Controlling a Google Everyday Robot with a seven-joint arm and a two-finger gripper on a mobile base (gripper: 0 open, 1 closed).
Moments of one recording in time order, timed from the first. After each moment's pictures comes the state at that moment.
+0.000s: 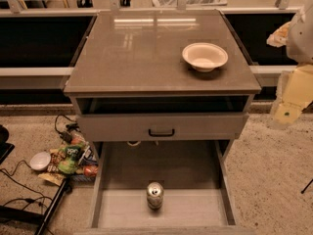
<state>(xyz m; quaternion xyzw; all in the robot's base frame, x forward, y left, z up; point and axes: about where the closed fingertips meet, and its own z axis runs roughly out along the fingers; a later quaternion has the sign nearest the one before) 0.438 -0.217 0.976 -0.60 0.78 -0.03 0.16</state>
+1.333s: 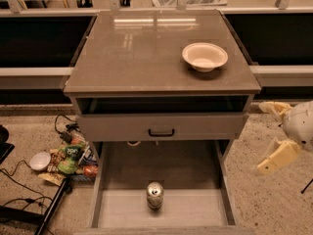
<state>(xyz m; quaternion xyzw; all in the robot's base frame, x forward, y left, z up) 0.437 -0.238 0.817 -0.52 0.77 0.17 0.34</state>
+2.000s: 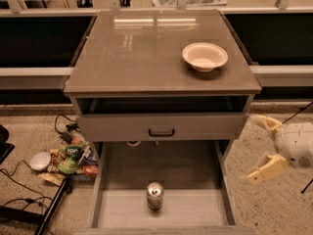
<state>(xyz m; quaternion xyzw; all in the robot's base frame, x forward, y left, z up) 0.435 -0.229 0.778 -0.48 0.74 0.23 0.40</state>
